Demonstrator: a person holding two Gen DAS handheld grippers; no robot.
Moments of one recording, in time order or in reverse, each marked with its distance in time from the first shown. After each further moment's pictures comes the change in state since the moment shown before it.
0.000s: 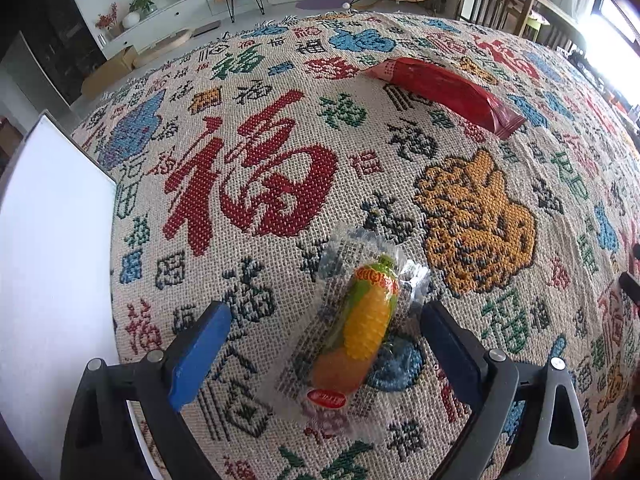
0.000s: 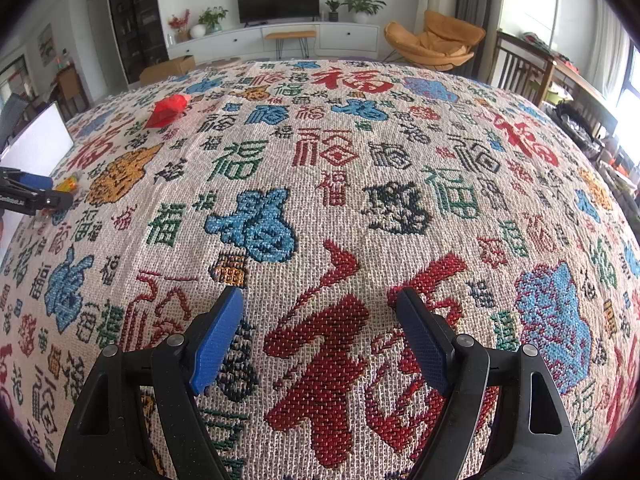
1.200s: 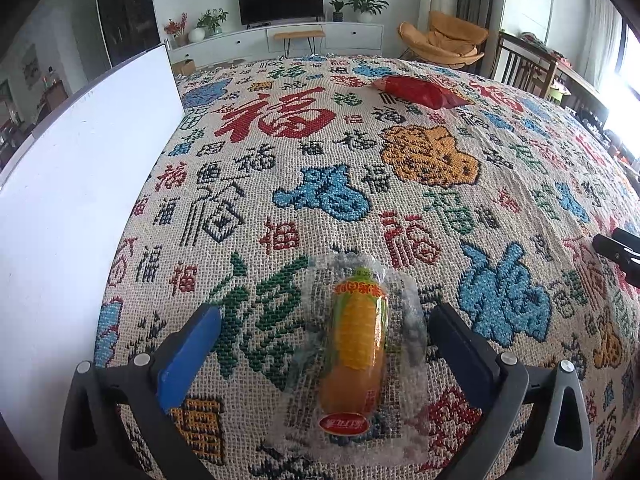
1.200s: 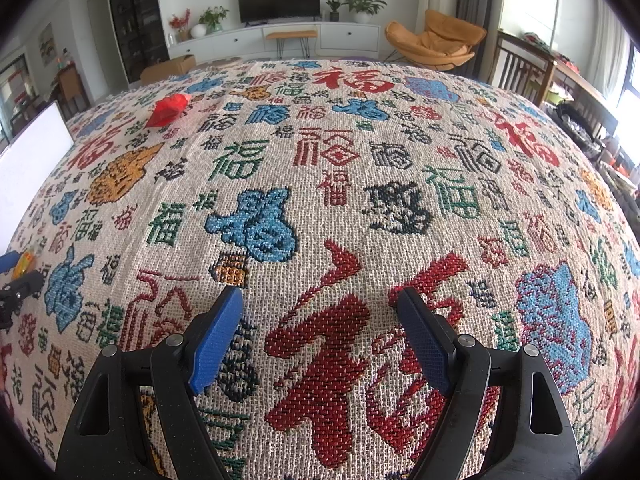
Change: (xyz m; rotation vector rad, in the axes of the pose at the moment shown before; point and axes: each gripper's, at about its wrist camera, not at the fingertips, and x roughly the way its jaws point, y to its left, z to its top) left arm -0.038 -0.033 -0.121 -0.173 -0.243 0.078; right arm 0.001 0.004 -0.001 0.001 0.000 -0.001
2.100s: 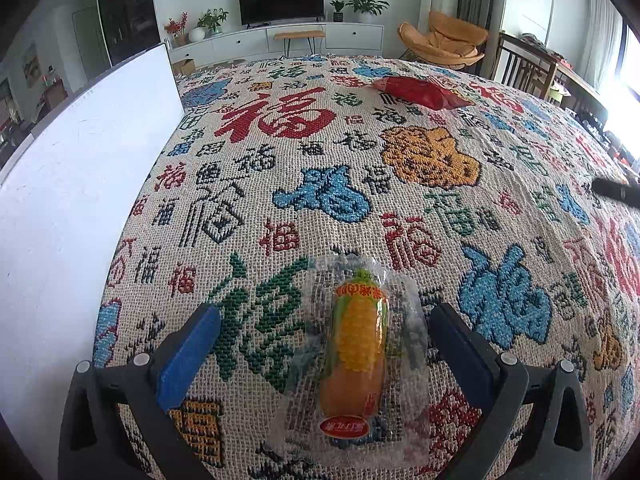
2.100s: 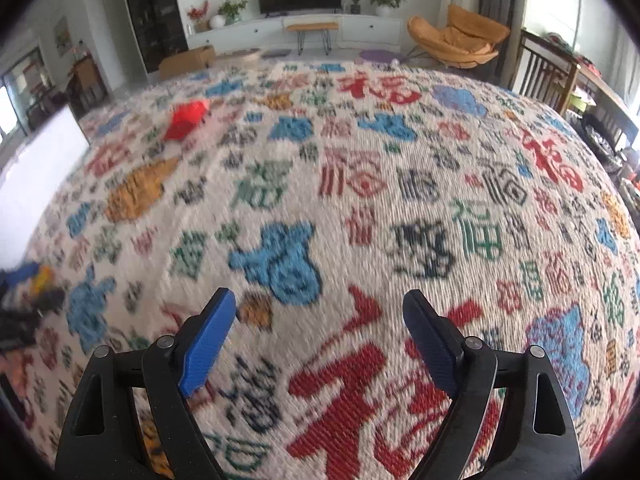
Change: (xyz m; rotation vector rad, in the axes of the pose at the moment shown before) left arm 0.001 0.000 0.000 0.000 0.000 -0.002; right arm 0.000 0.005 0.042 -0.007 0.007 0.106
